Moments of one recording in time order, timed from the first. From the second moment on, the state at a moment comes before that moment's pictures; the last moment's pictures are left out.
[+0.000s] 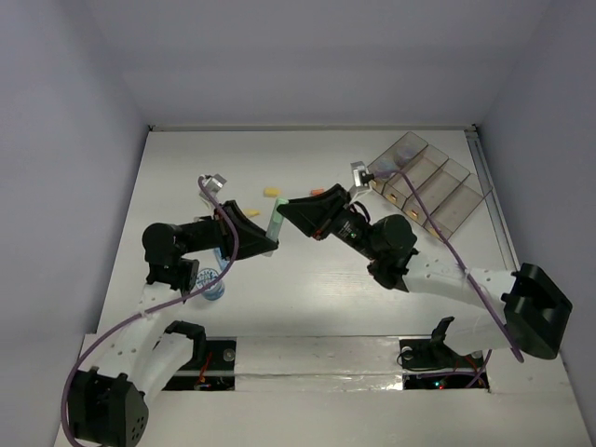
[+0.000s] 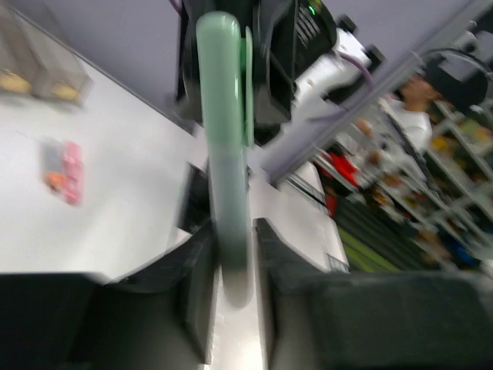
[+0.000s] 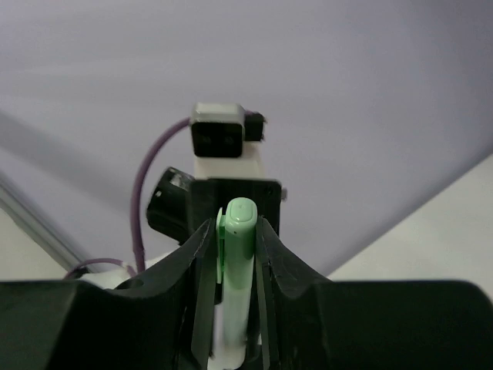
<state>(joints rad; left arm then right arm) -0.22 0.84 0.51 0.87 1.23 -1.23 0.96 1.33 0.76 1.04 -0.16 0.82</state>
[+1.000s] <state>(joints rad) -0.43 0.43 0.67 -0.15 0.43 -0.34 -0.02 1.41 0.88 0.36 -0.13 0.71</state>
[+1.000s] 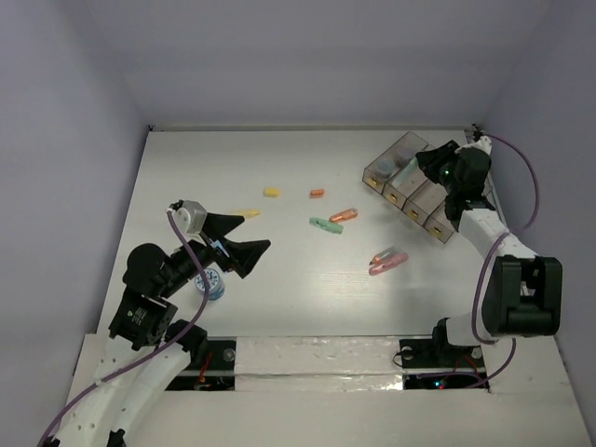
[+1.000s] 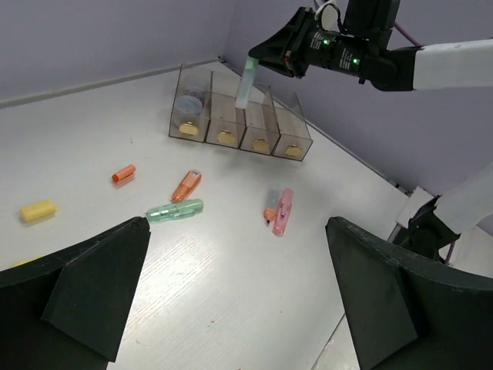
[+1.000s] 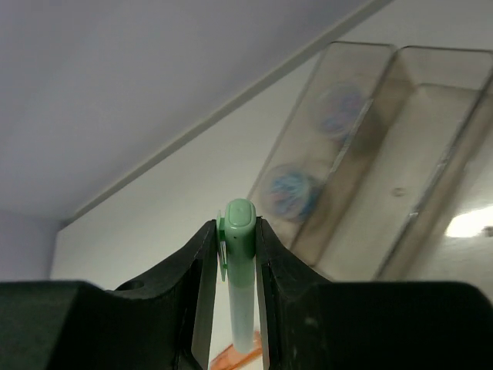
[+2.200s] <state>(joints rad) -0.46 0.43 0.67 -0.20 0.31 -0.31 -0.13 1.67 1.14 0.10 -0.19 0.62</state>
